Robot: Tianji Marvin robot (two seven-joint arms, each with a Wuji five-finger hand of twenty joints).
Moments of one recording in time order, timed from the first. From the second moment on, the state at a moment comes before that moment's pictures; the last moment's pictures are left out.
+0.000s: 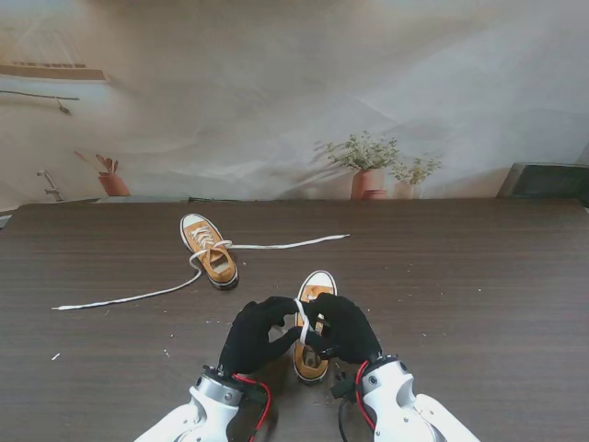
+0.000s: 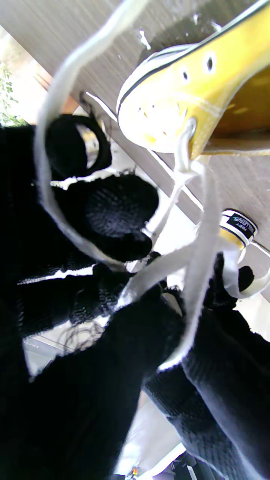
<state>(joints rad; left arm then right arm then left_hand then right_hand) 1.70 -1.20 -0.93 -1.50 0.74 -0.35 0.71 -1.80 -1.18 1.02 -1.70 -0.54 -0.21 -0.41 0.84 -0.42 0.58 -0.06 0.70 -0.08 0.38 0.25 0.66 0.09 0.58 0.58 0.72 0.26 1.01 0.63 0.36 0.42 1.36 0.73 0.54 -0.93 1.40 -0.26 0.95 0.08 1.21 0.61 0.80 0.16 1.01 0.51 1.24 0.14 1.32 0.45 0.87 0.43 1.65 0.84</state>
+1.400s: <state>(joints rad) 1.73 -1.20 -0.97 -1.51 0.63 -0.36 0.58 -1.78 -1.18 1.00 -1.68 -0.57 -0.19 -0.40 0.91 -0.34 0.39 -0.06 0.48 -0.02 0.70 0.48 0.53 0.09 0.57 0.65 0.58 0.25 0.93 0.64 0.20 0.42 1.28 0.76 0.54 -0.93 1.40 -0.25 0.96 0.06 1.18 0.62 0.83 0.15 0.99 0.51 1.24 0.14 1.30 0.45 0.86 0.43 1.64 0.83</state>
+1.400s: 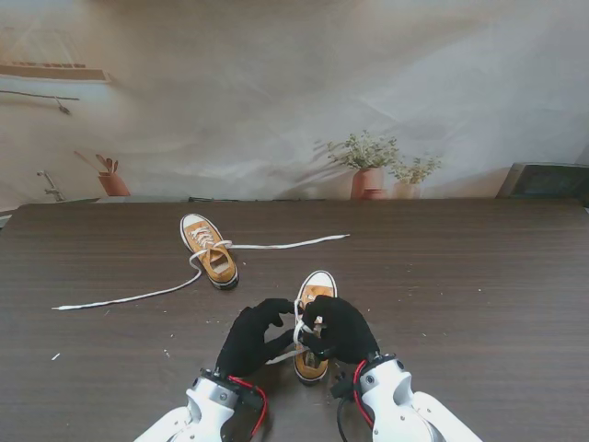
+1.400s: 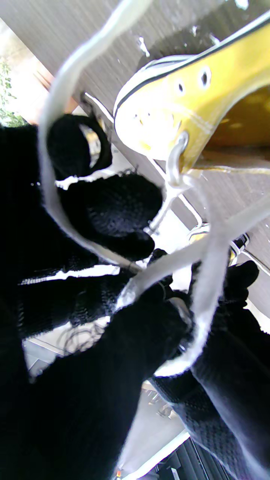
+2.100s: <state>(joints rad) 1.73 -1.23 -0.96 -1.49 0.52 -0.41 0.62 -1.78 -1.18 1.00 -1.68 -0.57 -0.19 -0.40 0.98 -0.43 0.39 -0.07 0.69 -0.07 0.91 0.44 0.64 0.09 0.60 0.64 0.63 0.24 0.93 0.64 0.24 0.42 1.29 0.76 0.54 -0.93 1.40 -0.25 0.96 0.06 1.19 0.63 0.83 0.15 0.99 0.51 1.24 0.14 1.29 0.45 0.86 0.43 1.64 0.83</state>
